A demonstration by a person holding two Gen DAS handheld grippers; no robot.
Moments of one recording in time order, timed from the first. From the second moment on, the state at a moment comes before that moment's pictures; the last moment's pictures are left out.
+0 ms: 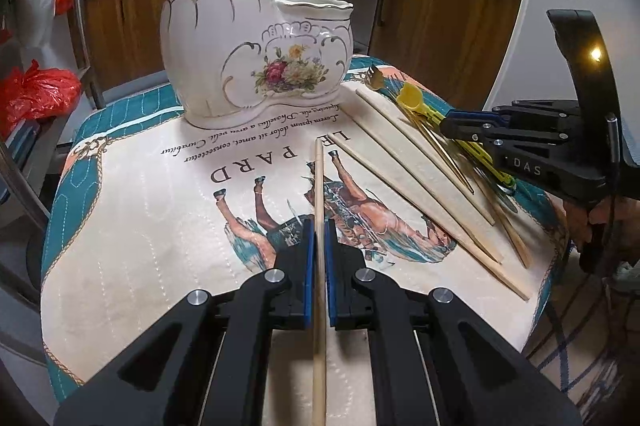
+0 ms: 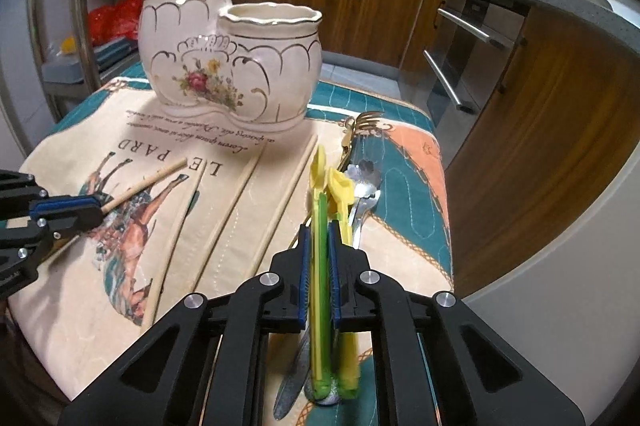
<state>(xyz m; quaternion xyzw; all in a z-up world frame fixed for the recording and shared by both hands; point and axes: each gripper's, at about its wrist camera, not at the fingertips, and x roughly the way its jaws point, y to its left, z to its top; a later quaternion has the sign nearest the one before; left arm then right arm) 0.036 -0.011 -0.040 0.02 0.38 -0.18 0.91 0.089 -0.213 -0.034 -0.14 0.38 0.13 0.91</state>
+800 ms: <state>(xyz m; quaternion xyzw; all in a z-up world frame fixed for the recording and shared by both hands) 0.021 0.014 0.041 0.00 0.21 -0.21 0.96 0.080 -0.225 0.038 0.02 0.23 0.21 0.95</state>
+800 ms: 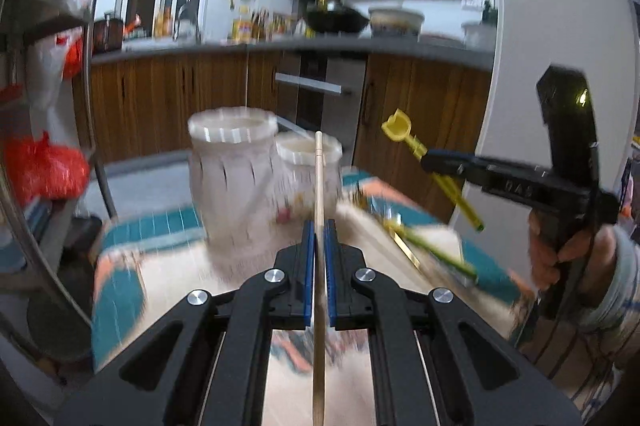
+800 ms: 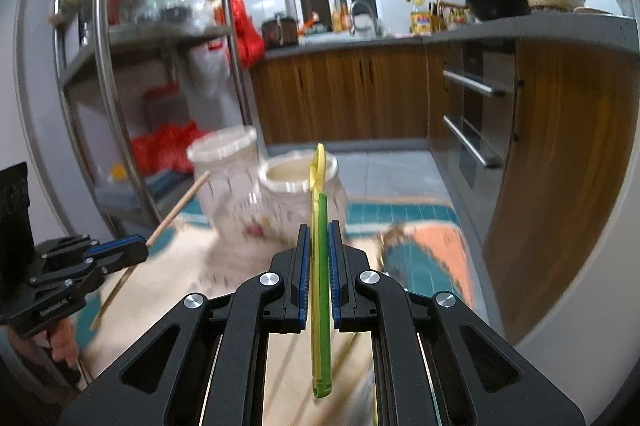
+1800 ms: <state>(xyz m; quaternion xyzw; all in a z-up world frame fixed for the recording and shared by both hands) 0.204 0.030 0.084 -0.09 0.11 -0.15 0.98 0.238 -0.173 0.033 0.12 0.19 0.18 0.96</state>
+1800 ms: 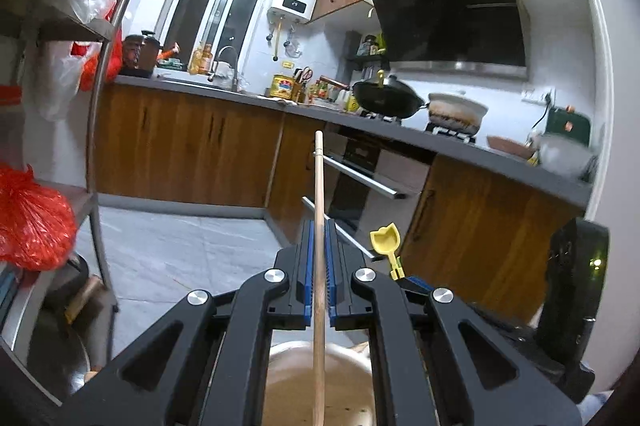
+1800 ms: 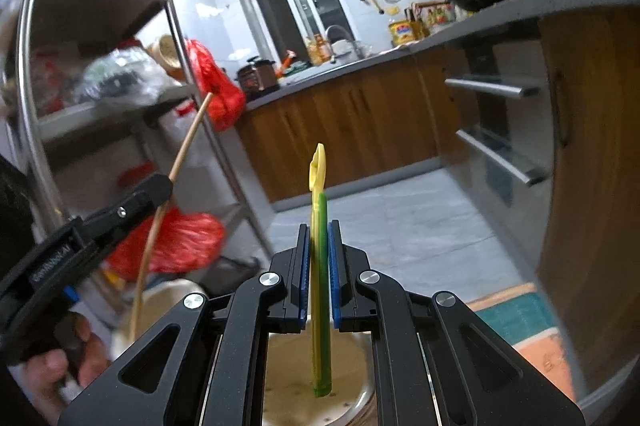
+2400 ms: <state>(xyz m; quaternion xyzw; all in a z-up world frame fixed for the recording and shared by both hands) 0.160 0.026 0.066 -0.02 0.15 -0.14 0.98 0.204 -0.160 0.024 0.02 0.23 0.17 0.96</state>
